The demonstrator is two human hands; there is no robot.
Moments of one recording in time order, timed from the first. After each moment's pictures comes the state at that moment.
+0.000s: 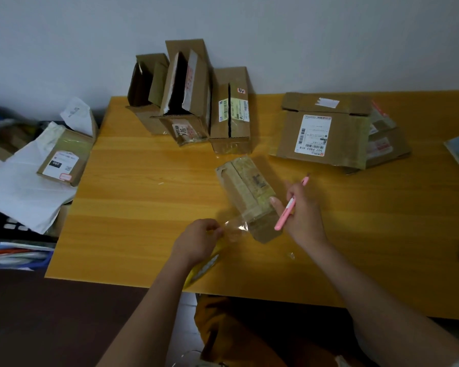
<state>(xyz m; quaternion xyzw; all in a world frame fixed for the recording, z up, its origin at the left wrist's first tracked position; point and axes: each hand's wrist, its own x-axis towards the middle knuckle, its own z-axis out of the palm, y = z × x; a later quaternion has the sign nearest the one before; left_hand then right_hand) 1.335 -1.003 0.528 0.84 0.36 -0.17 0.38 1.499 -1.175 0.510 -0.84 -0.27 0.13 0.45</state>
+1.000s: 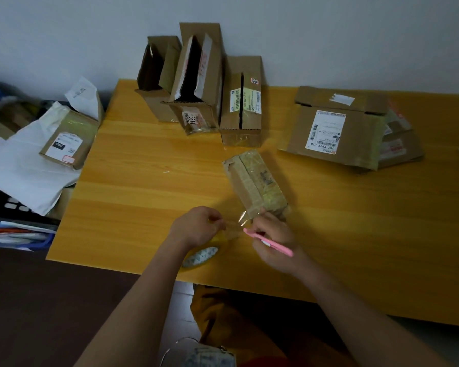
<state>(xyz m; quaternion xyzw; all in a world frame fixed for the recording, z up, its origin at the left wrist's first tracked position) 1.338 -0.981 0.533 0.85 0.33 -0.22 0.35 1.444 -1.164 0.489 -0.74 -0.41 0.28 0.45</state>
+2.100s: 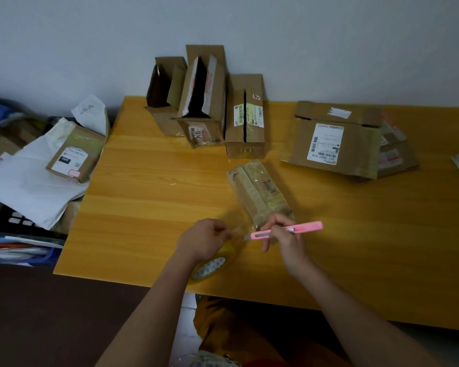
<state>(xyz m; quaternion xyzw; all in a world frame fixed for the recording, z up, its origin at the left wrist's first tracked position) 1.327 -0.978 0.528 0.85 0.33 -0.19 0.37 1.438 -1.143 0.518 -0.66 -0.13 0.34 0.65</state>
